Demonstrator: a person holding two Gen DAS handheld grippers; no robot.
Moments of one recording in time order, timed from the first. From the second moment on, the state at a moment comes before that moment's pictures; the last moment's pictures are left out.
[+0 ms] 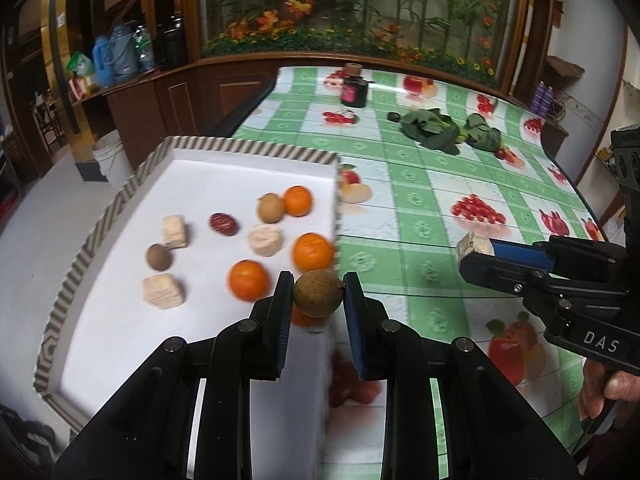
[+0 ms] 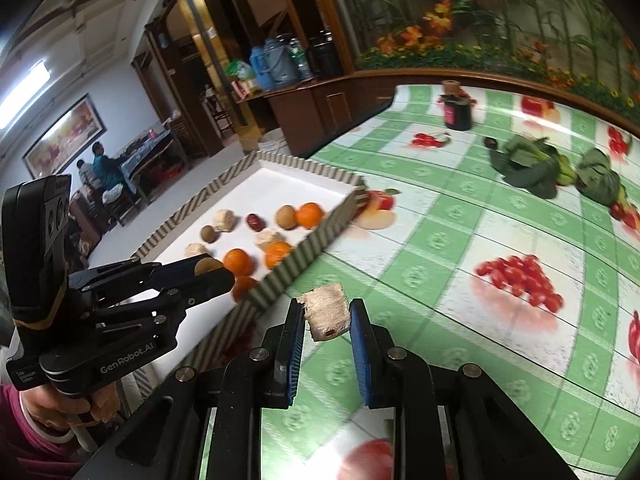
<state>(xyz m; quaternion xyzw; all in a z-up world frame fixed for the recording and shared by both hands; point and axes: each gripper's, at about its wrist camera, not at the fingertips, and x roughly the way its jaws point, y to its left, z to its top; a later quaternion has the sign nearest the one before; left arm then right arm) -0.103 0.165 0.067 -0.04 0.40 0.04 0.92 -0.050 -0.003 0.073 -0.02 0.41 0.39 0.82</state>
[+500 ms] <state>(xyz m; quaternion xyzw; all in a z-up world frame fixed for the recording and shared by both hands) -0.123 0.213 0.064 -0.06 0.40 0.07 0.91 -0.062 0.053 0.077 -0.06 0.41 0.43 0.80</state>
